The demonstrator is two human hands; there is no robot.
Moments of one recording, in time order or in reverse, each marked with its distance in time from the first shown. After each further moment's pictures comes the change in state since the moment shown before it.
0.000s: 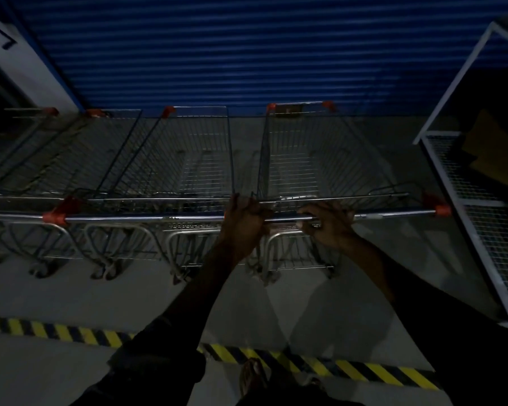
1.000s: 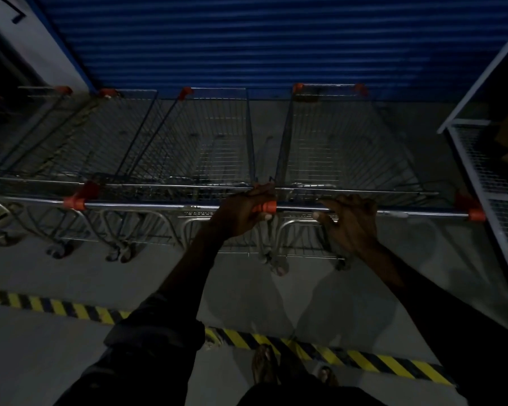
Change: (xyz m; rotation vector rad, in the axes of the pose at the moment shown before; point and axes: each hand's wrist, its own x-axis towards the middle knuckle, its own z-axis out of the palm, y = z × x) left_hand -0.016 -0.093 0.017 -0.704 -0.189 0.033; right_hand 0.010 -0.031 0.036 -0.228 0.227 0.009
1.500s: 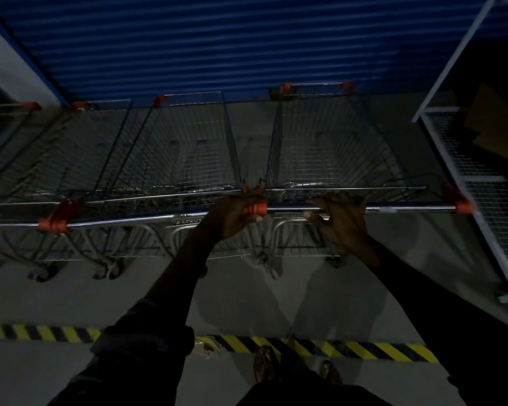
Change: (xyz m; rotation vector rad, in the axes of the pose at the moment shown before) left_hand 0.015 0.000 0.002 -0.029 -0.009 0.046; right_hand -0.009 0.011 -0.006 0.068 0.041 0.030
